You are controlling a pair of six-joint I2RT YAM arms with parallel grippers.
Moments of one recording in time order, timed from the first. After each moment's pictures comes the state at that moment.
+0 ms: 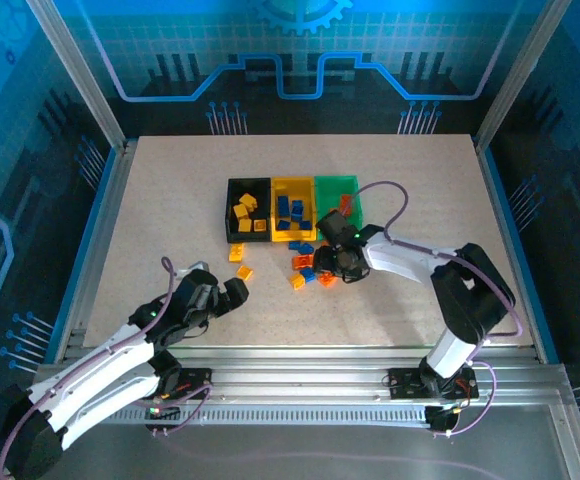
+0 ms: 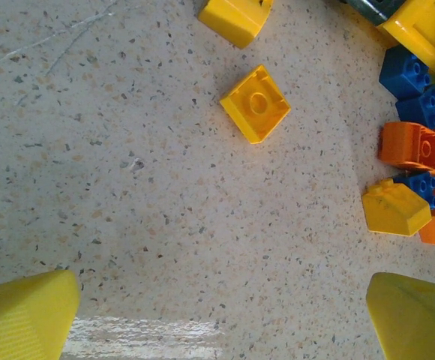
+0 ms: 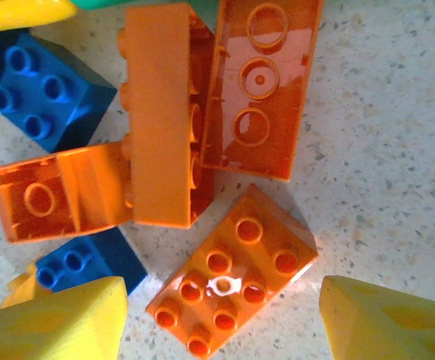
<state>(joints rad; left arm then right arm) -0.60 0.72 0.36 -0.50 -0.12 -1.05 0.66 1.69 1.03 -0.58 0.05 0.81</state>
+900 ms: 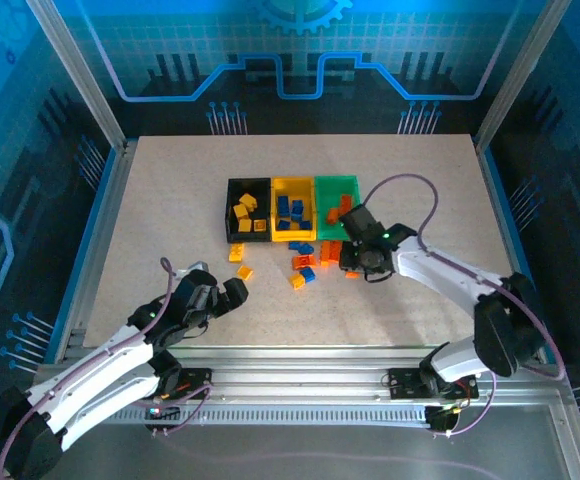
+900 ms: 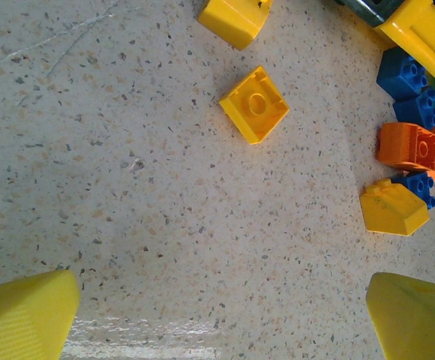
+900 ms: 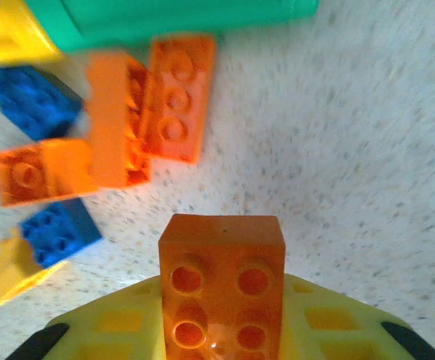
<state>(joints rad) -0.60 0.70 0.36 -0.51 -0.12 -1.04 0.58 1.43 1.00 -0.72 0.11 0.66</state>
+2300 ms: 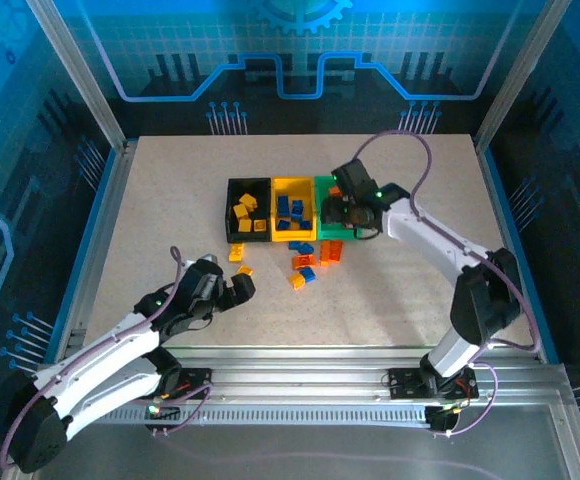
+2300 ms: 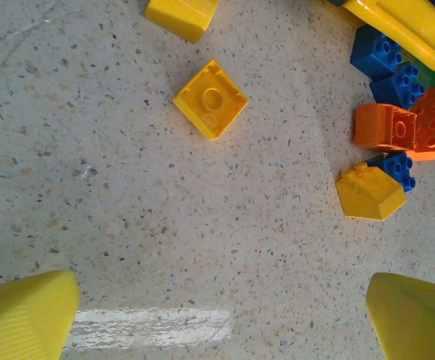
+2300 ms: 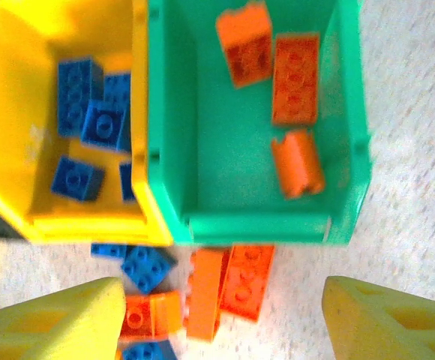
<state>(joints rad) -0.60 0.82 0.44 -0.50 -0.06 -0.98 0.54 1.61 1.31 -0.72 0.13 0.57</state>
